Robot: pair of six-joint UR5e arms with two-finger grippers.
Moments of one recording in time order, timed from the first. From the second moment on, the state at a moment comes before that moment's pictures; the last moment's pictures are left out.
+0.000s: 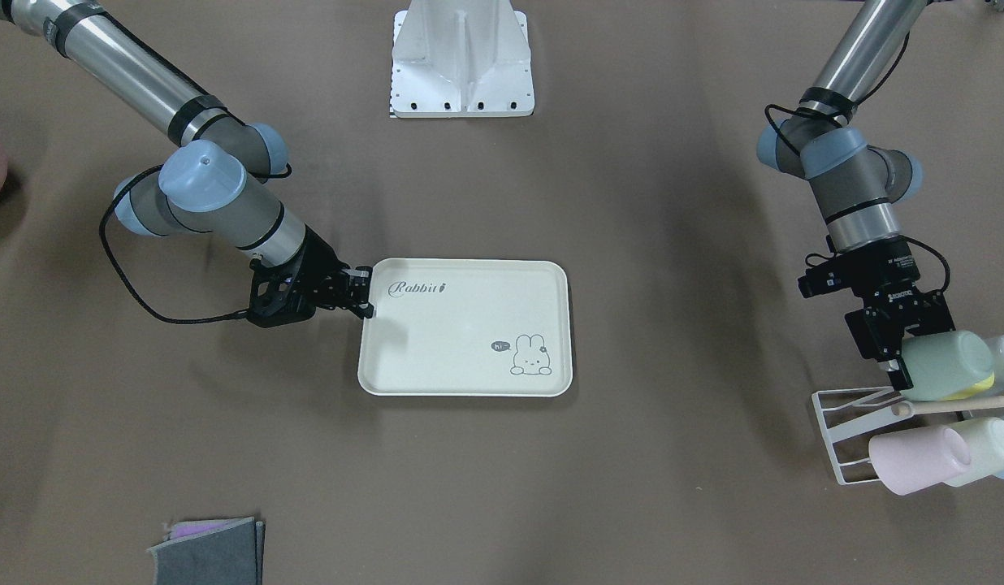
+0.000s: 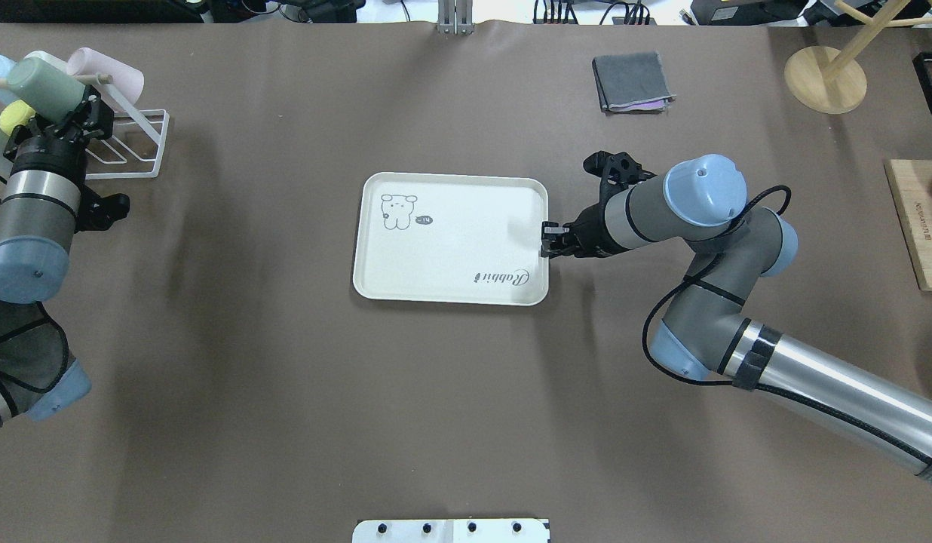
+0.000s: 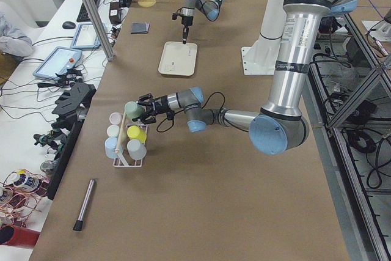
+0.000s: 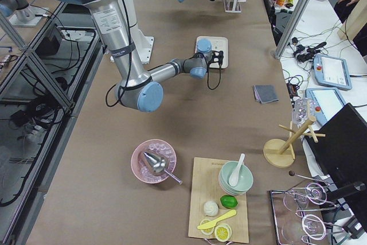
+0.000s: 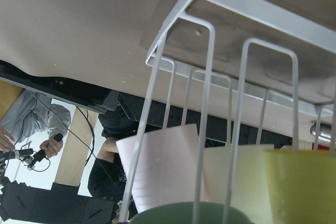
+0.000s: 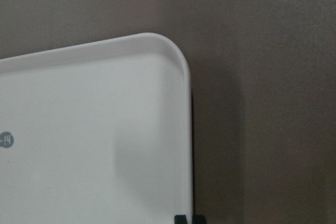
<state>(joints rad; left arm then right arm) -0.74 -1.74 -1.36 -2.75 -0.76 1.86 0.65 -1.09 1.38 -0.69 2.02 1.36</state>
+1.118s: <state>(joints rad) -0.75 -1.75 -1.52 -2.75 -0.79 1.78 0.72 -1.10 1.43 -0.73 2.12 1.37</state>
